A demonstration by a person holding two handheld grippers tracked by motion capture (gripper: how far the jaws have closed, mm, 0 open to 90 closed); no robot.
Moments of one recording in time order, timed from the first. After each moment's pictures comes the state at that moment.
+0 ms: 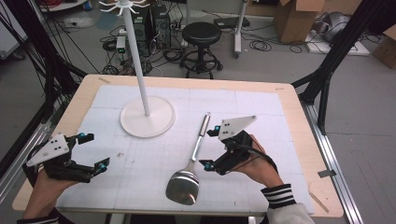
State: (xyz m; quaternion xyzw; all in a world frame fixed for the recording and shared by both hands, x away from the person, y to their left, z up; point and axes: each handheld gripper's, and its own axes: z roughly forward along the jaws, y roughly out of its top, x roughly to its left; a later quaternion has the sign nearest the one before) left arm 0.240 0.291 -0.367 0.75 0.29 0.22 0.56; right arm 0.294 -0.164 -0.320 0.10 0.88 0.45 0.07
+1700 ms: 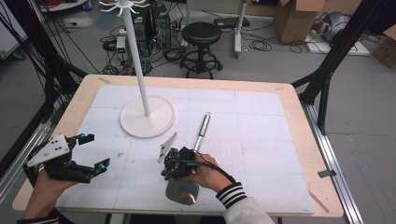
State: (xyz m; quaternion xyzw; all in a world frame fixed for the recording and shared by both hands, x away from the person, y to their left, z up) left arm 0.240 0.292 -0.369 0.75 0.29 0.22 0.56; right arm 0.291 -0.034 -0.389 0.04 0.96 0.29 -0.02
